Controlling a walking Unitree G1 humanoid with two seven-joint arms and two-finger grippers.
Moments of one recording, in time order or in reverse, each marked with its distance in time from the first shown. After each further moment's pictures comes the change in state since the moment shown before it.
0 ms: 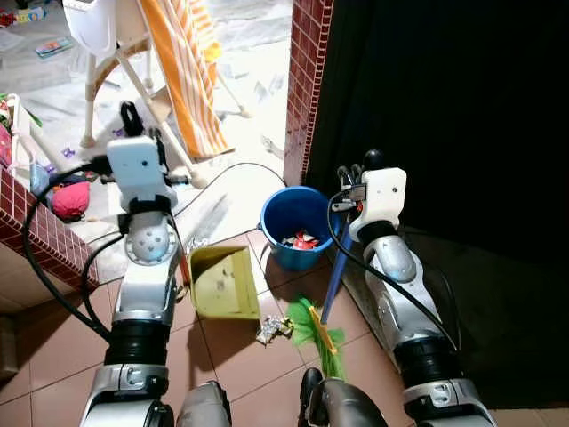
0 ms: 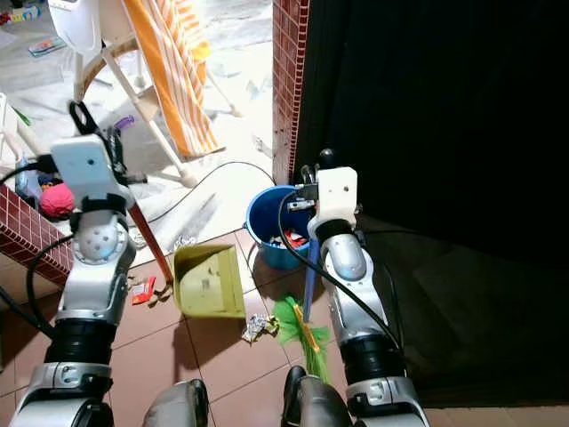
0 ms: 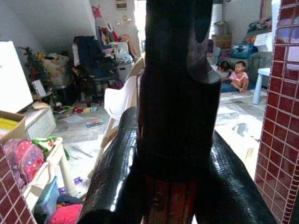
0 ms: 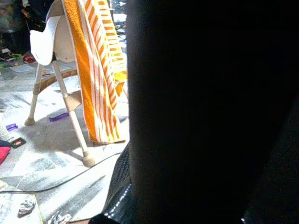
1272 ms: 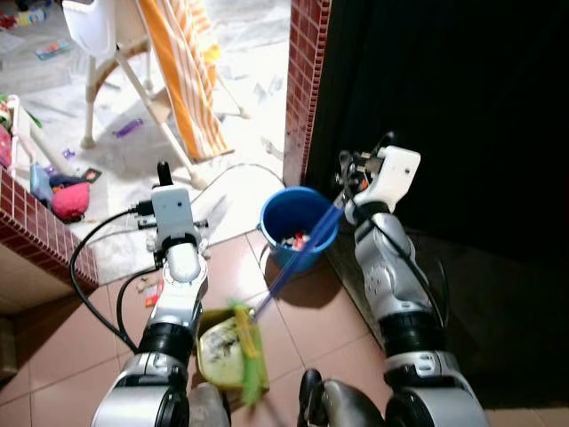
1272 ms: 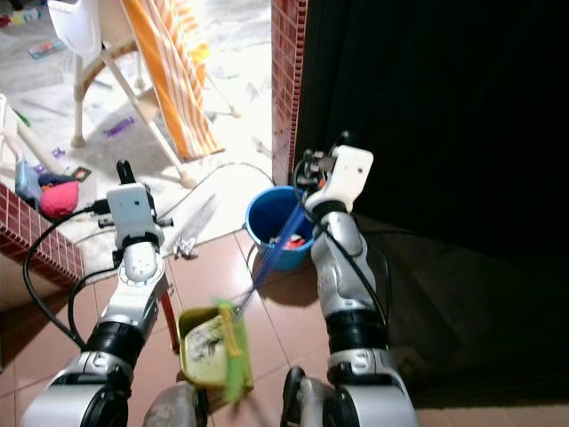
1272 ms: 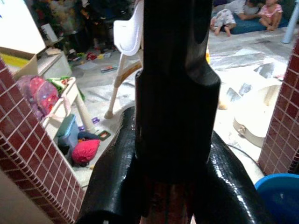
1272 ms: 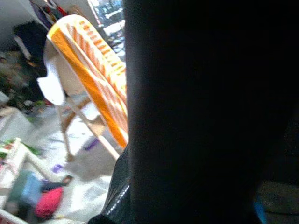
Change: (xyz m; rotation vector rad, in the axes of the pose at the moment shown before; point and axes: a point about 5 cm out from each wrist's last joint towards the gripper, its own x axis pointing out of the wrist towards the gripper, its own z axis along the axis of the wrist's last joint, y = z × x) left arm -0.029 -0.025 -0.079 0.057 0.277 0.066; right arm 0.027 0.002 0.013 0.403 0.028 -0.072
